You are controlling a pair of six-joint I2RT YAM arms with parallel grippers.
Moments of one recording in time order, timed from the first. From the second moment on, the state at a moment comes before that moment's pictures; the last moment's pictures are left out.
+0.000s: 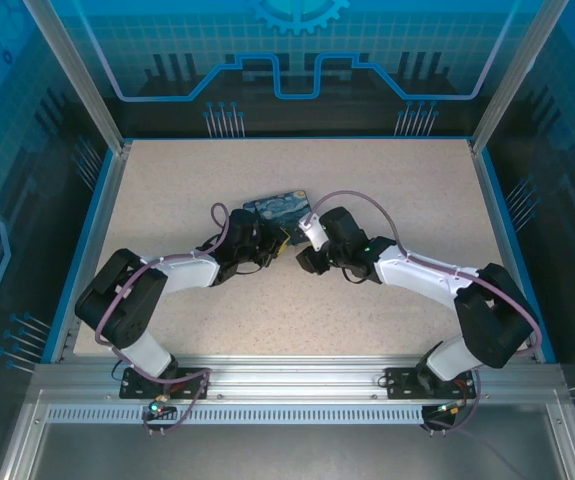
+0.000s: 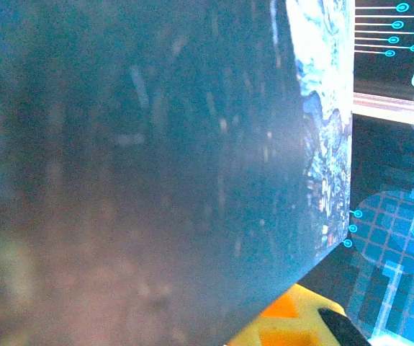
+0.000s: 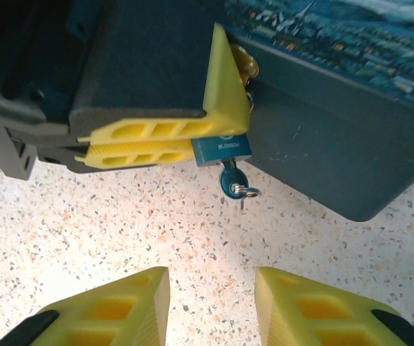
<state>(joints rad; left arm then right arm) -0.51 1.63 0.73 0.34 0.26 -1.48 0.69 1.51 0.90 -0.20 -0.13 -0.01</state>
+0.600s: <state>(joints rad) -0.51 1.63 0.74 0.32 0.26 -1.48 0.70 1.56 0.91 -0.12 -0.15 -0.04</state>
